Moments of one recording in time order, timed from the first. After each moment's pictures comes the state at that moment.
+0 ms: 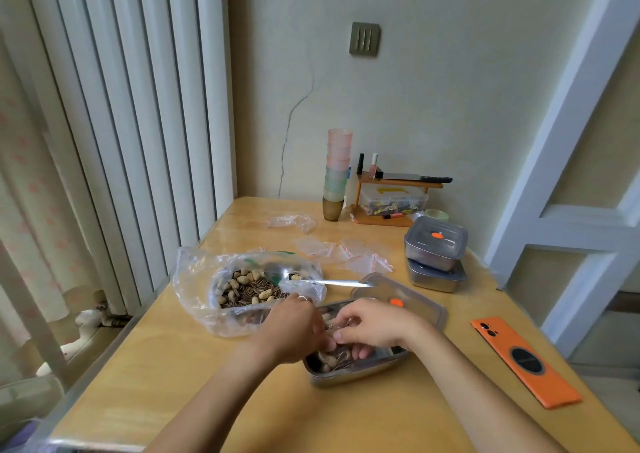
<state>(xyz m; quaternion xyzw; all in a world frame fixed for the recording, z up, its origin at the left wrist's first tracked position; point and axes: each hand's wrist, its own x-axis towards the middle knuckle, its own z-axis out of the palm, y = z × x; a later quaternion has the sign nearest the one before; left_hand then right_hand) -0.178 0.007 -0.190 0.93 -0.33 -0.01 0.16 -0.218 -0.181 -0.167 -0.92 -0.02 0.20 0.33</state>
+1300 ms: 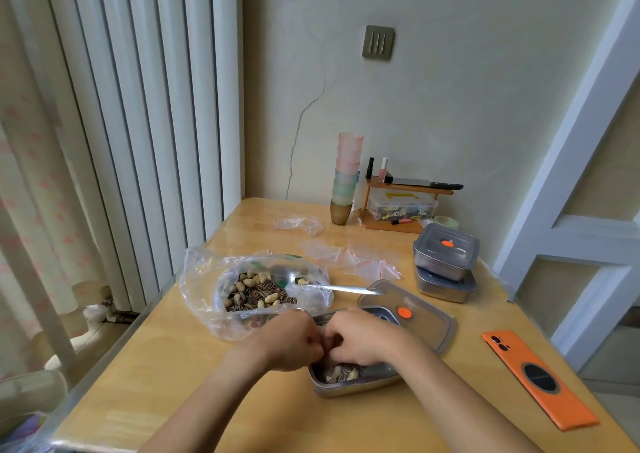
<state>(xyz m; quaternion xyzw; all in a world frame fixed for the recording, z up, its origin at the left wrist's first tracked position) -0.169 0.025 -0.196 0.92 -0.34 -0.09 0.19 -0.207 -0.146 -0.165 -0.97 -0.12 0.17 0.13</state>
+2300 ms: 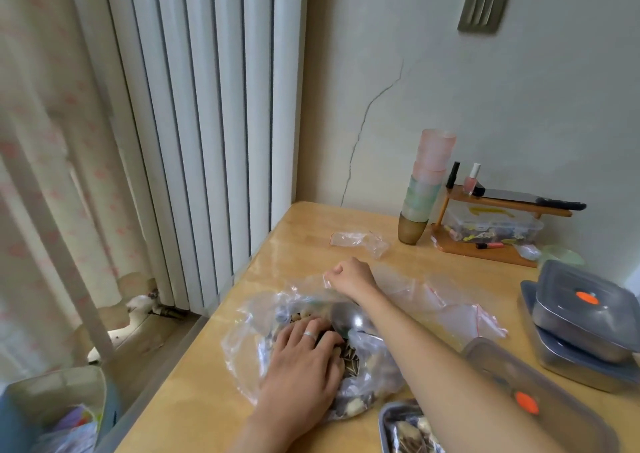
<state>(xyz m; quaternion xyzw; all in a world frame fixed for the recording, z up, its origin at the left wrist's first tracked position) -0.069 0.070 -0.291 0.92 -0.23 0.26 0.20 0.083 -0.075 -0.229 -0.95 0.07 0.01 0.30</state>
